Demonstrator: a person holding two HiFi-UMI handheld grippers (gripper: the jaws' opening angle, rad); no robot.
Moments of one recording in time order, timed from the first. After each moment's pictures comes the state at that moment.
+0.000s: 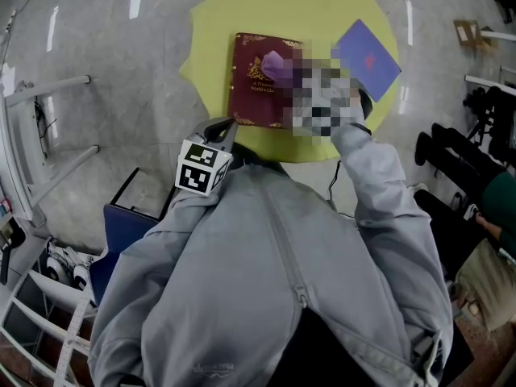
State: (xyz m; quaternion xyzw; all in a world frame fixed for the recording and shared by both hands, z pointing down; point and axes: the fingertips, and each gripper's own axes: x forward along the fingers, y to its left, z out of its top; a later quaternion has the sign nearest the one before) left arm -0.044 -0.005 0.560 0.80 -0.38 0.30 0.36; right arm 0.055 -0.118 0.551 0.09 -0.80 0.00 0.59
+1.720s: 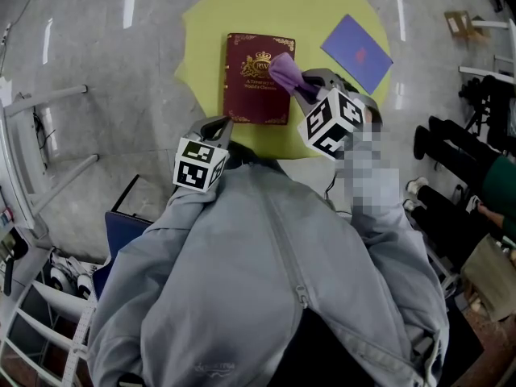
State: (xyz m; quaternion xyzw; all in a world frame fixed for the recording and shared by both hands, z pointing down) left arm -0.042 -0.001 0.558 0.80 -0.37 0.30 0.35; right arm 0.079 -0.095 0.489 0.17 -0.81 0.03 0.56
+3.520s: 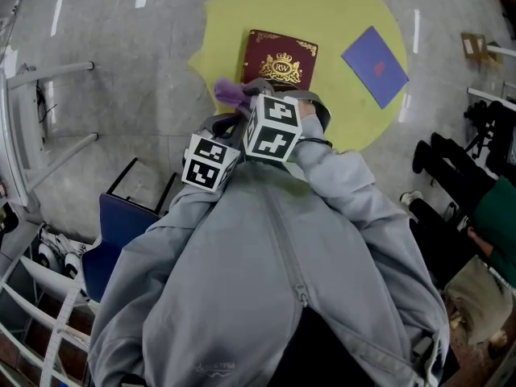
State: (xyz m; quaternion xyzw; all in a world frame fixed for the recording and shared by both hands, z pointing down) left arm -0.049 -0.004 0.563 0.80 -0.38 0.30 0.36; right arm -0.068 -0.045 0.547 -0.02 -0.84 0.01 0.54
